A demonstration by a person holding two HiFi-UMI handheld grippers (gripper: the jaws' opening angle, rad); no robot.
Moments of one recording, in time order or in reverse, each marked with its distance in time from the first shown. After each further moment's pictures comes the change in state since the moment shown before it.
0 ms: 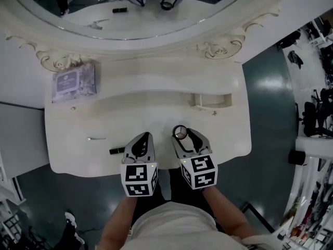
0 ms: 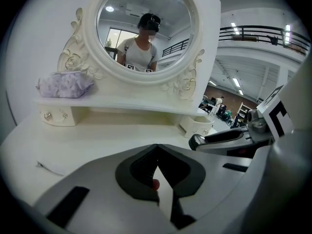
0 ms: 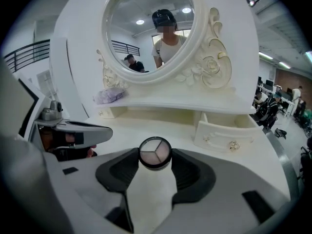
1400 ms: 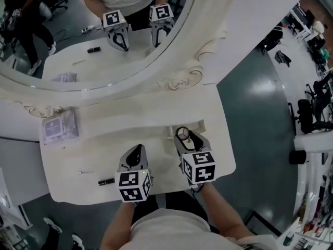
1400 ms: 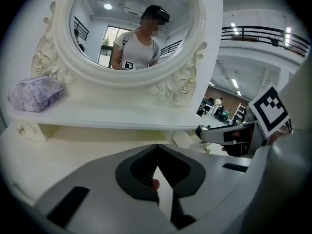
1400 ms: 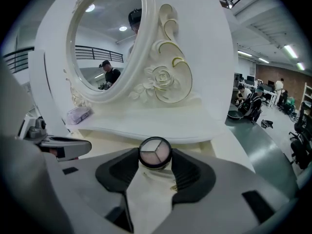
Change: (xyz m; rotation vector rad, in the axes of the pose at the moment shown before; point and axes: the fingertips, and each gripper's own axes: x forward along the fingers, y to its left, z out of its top) left arm 0.068 -0.045 0.062 0.007 -0.001 -0.035; right arm -0.003 -0.139 0.063 0.135 -0.072 -0.138
